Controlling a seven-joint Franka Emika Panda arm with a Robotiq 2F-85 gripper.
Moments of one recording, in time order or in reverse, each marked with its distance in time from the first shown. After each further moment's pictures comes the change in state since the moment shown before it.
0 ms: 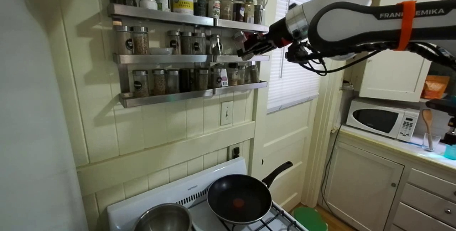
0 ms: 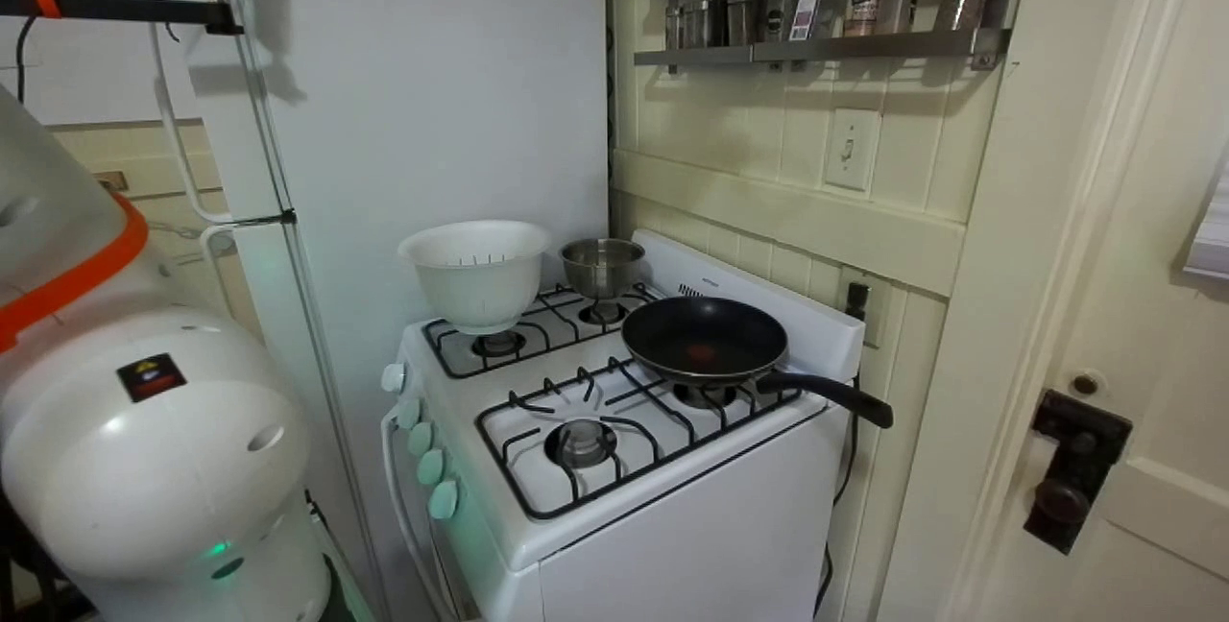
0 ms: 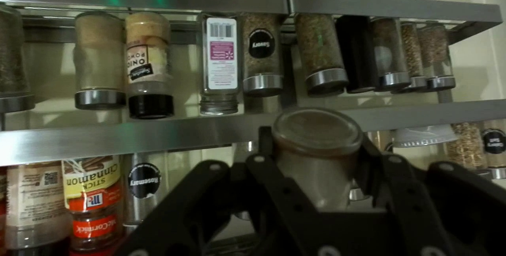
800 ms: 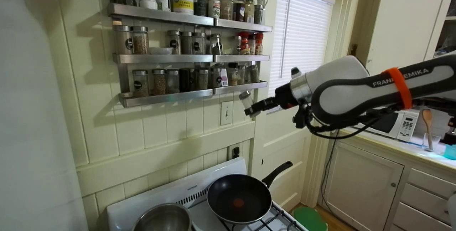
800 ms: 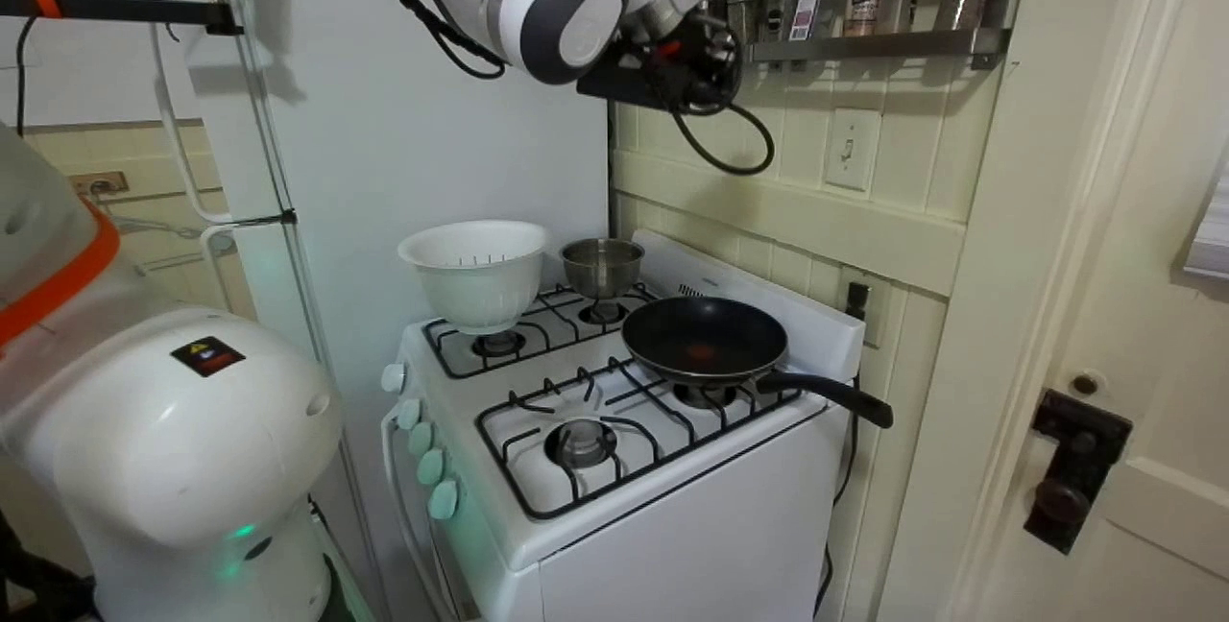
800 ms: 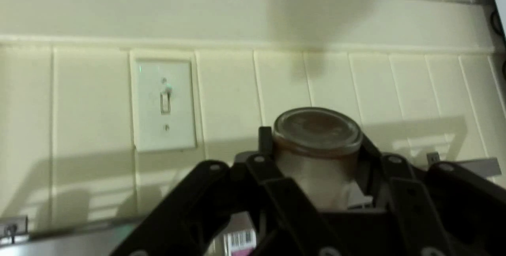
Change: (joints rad) arm 0.216 -0.073 -0.182 -0.491 0.132 0.332 -0.169
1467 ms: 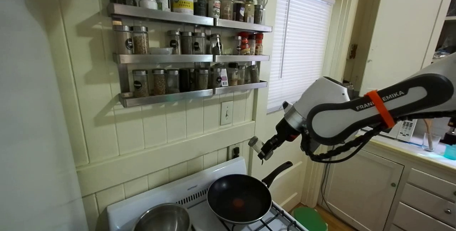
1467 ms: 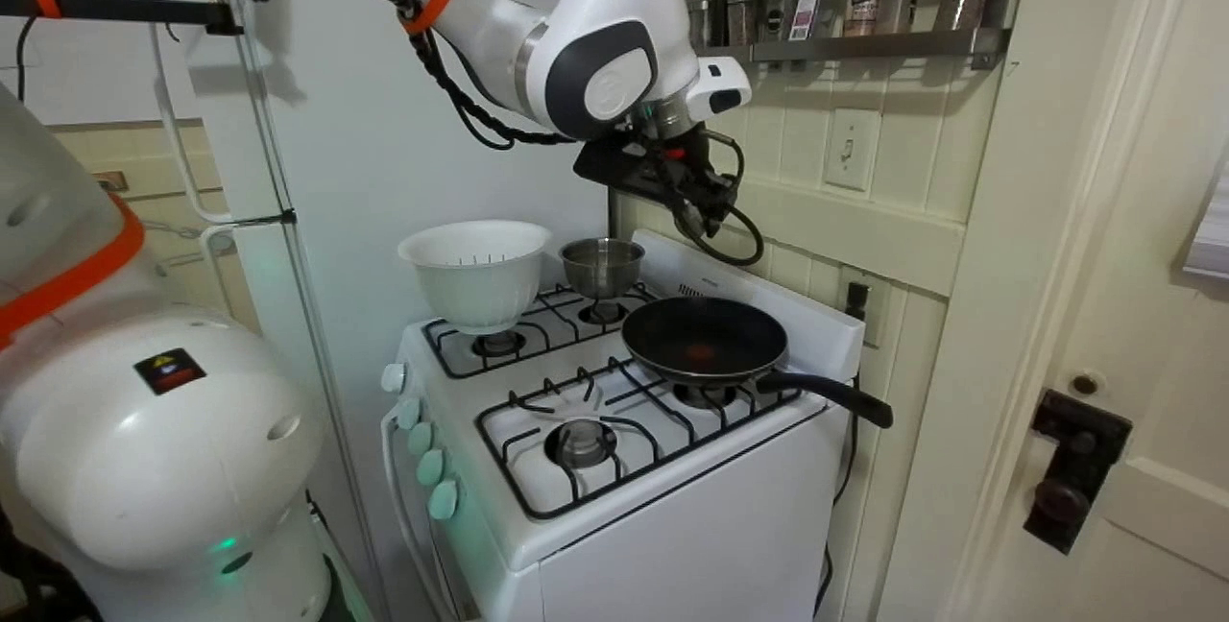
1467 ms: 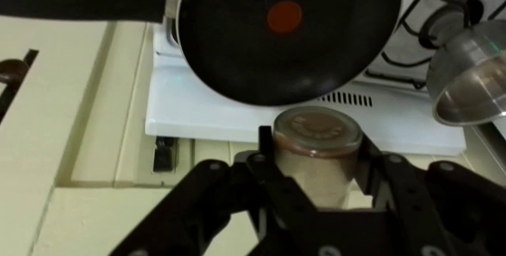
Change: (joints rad) arm -0.162 0.082 0.060 -0.052 -0.128 -0.350 0.097
